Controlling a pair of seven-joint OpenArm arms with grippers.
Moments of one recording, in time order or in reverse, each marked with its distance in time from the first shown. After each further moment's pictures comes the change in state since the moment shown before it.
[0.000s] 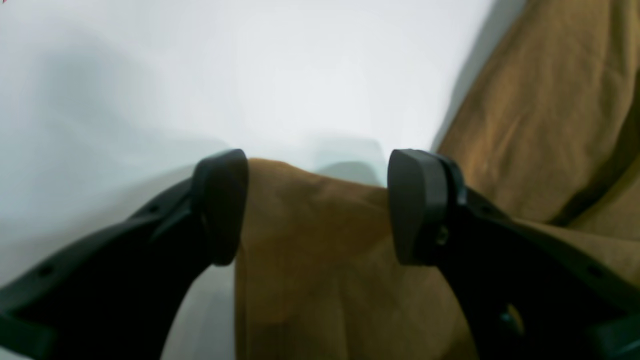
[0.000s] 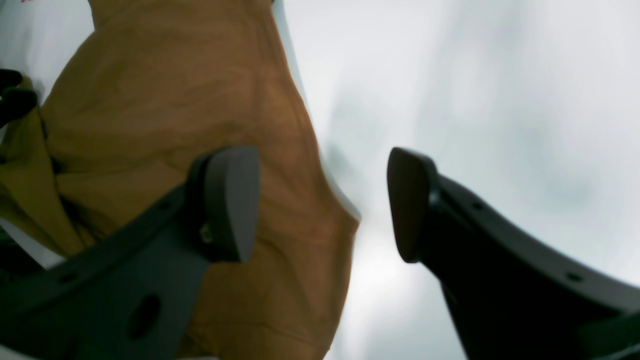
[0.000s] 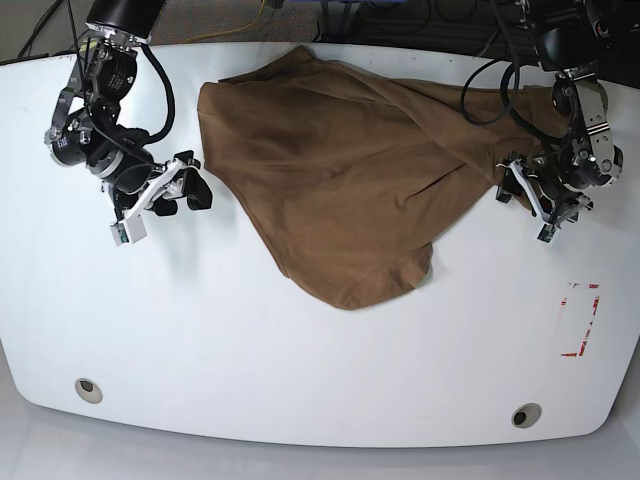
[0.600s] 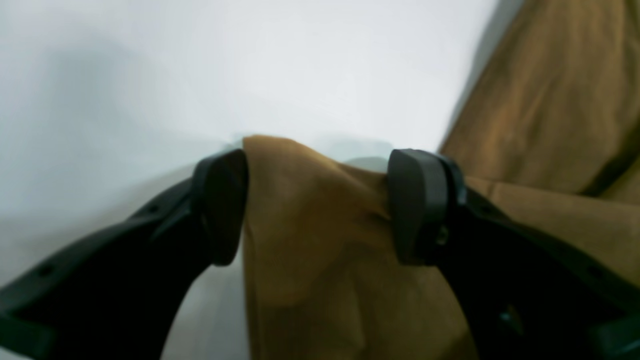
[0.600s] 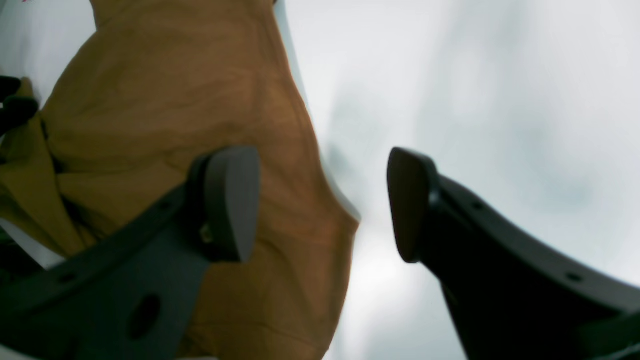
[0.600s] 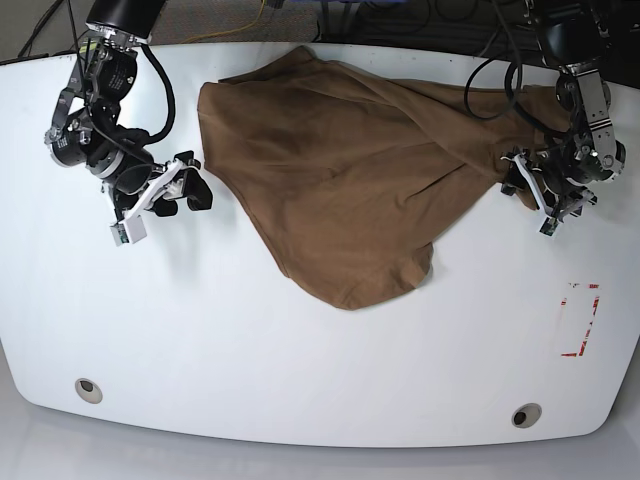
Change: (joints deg) left arm 1.2 -0.9 0.0 0.0 3.0 0.0 -1.2; right arm 0.0 0.0 0.0 0.0 0.0 0.0 0.0
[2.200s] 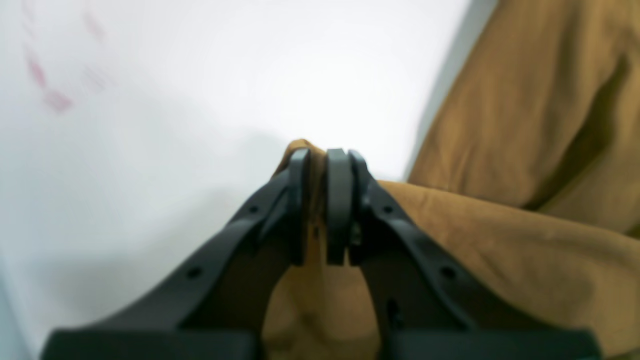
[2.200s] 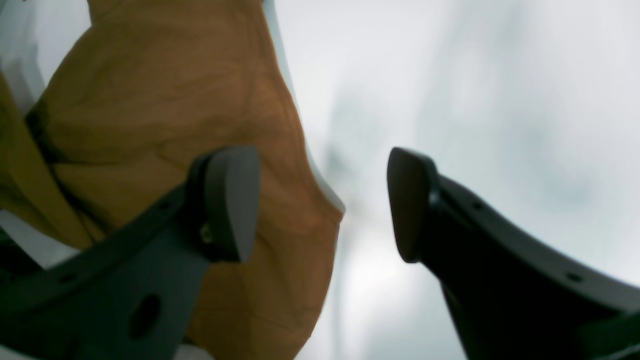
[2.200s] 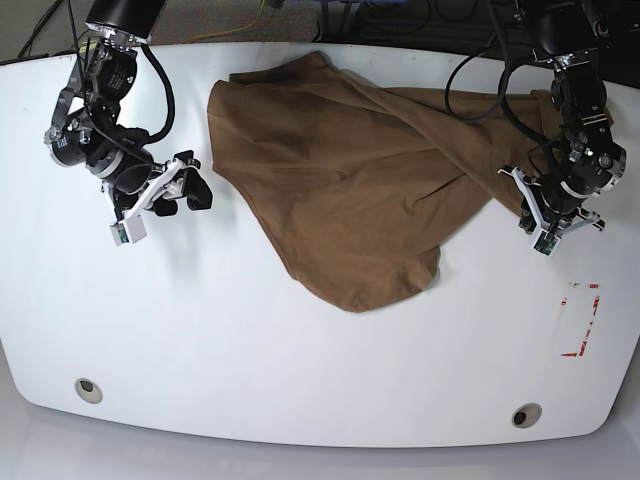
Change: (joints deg) left arm 1.0 2.8 -0.3 15.9 3.8 -0.2 1.3; right arm 0.0 0.0 0.0 0.0 0.0 0.0 0.0
